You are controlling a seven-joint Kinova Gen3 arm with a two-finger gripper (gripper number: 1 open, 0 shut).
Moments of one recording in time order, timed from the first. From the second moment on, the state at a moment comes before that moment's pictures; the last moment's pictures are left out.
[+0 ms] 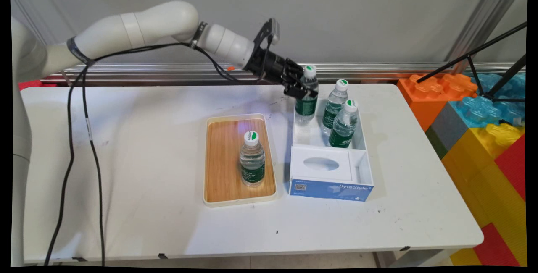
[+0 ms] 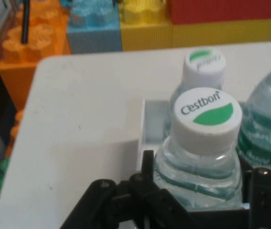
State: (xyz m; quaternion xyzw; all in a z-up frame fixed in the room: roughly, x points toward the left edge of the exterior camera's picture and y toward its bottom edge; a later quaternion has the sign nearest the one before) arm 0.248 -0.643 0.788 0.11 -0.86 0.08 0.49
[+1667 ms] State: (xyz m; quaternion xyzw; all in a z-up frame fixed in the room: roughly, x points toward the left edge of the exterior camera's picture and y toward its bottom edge) arm 0.391 -0.537 0.797 0.14 -0.87 0.09 0.46
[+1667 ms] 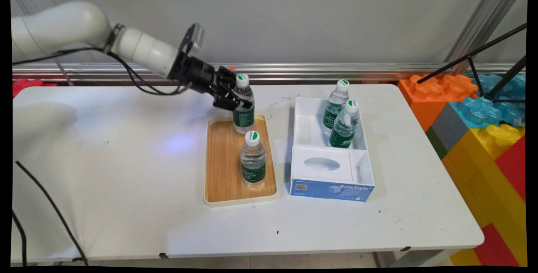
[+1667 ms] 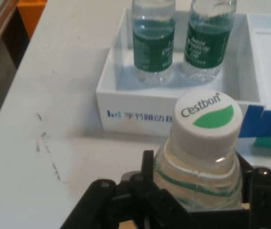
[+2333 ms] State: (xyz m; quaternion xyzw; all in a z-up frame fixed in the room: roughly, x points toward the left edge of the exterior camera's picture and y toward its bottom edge) arm 0.382 -0.542 0.754 0.14 -0.87 0.09 0.46
